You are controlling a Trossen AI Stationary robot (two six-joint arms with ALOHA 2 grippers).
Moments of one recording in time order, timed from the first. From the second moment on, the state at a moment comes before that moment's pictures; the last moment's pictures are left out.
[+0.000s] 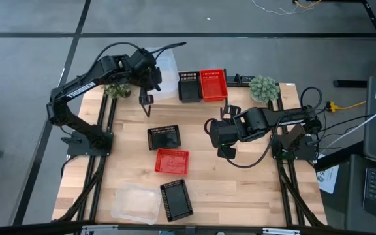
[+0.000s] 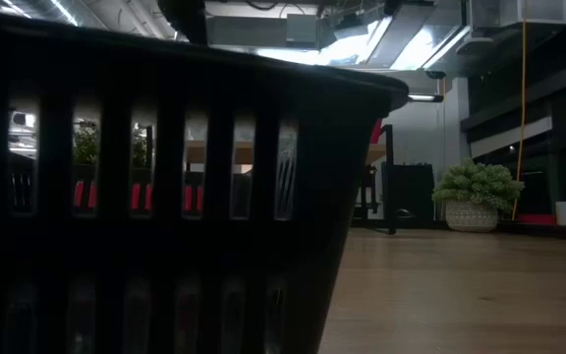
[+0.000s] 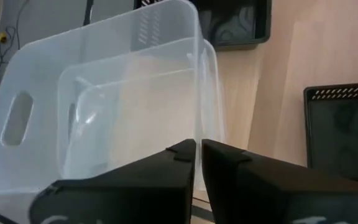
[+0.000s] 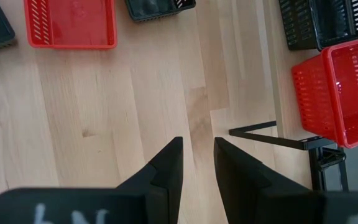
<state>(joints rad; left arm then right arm) 0.47 1.44 1.70 -1.17 -0.22 0.42 0.26 1.76 2.00 -1.57 0.39 0.33</state>
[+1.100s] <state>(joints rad) 0.49 1.53 1.62 -1.10 -0.30 0.38 0.26 1.76 2.00 -1.57 0.39 0.33</state>
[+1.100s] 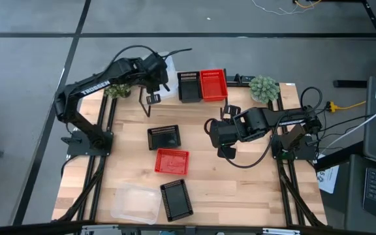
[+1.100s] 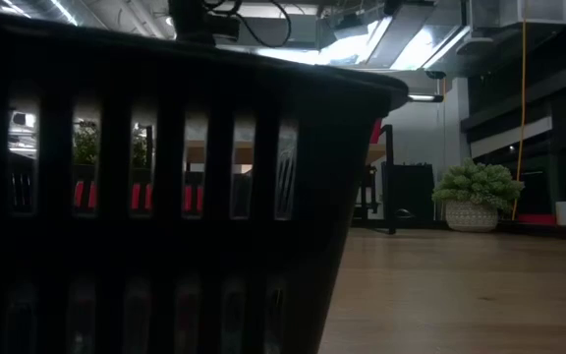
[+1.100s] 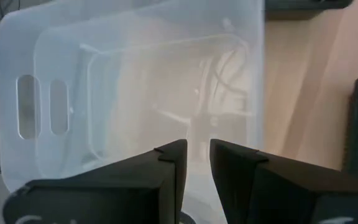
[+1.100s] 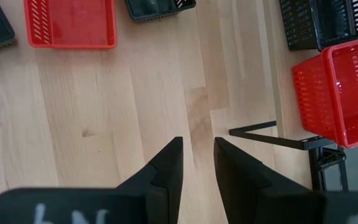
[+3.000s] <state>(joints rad) -0.01 1.04 1.24 -1.01 -0.12 -0.03 0.16 1.96 2.00 -1.24 0.43 0.07</state>
